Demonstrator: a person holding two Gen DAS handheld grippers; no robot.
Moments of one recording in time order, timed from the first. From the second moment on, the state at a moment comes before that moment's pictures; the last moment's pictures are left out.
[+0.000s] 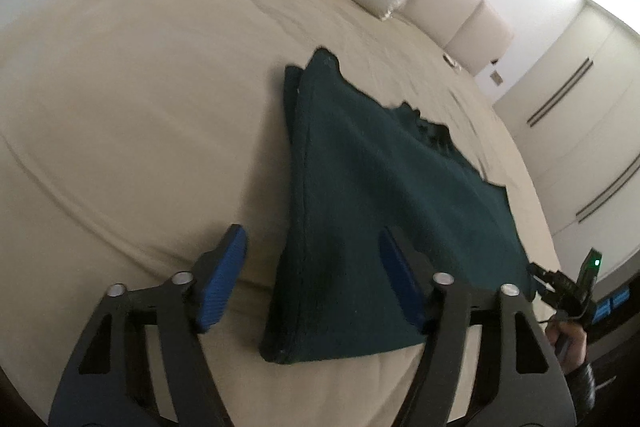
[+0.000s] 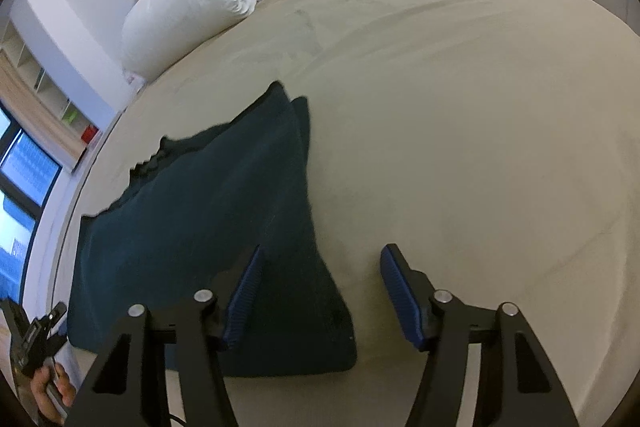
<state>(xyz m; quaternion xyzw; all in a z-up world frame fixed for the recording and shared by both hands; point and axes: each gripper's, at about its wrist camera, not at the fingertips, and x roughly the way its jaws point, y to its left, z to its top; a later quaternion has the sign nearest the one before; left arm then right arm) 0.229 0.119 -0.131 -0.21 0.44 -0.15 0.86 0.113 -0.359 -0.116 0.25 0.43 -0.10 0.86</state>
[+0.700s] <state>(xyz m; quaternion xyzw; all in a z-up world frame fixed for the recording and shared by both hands) 0.228 0.111 -0.135 -0.18 0.45 -0.15 0.86 0.101 -0.359 -0.118 0.28 0.42 -0.04 0.86</state>
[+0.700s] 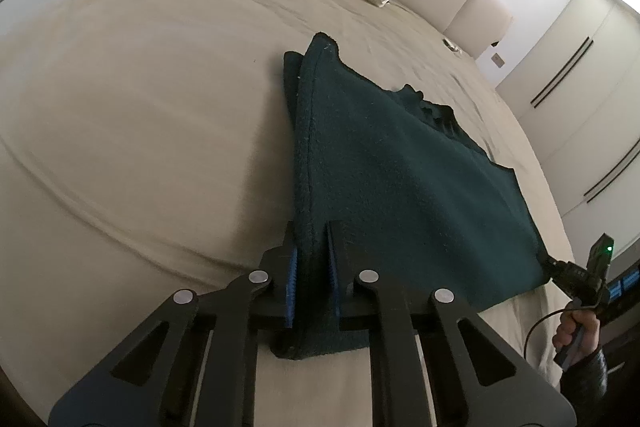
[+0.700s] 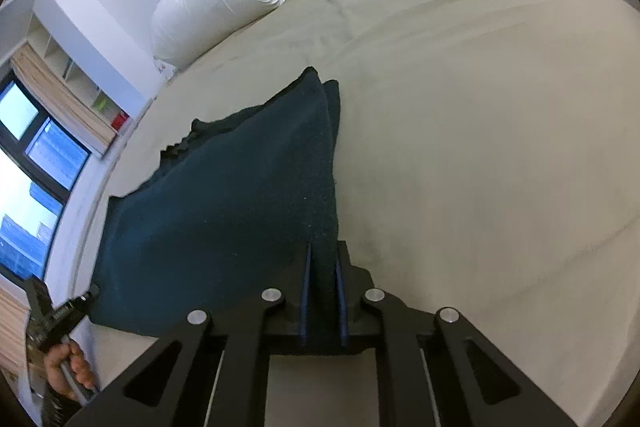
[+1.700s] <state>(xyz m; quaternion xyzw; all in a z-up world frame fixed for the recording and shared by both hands) 0.210 0.127 -0.139 -0.20 0.43 -0.16 0.87 0.077 -0.355 -0.113 0.28 0.42 -0.06 0.86</state>
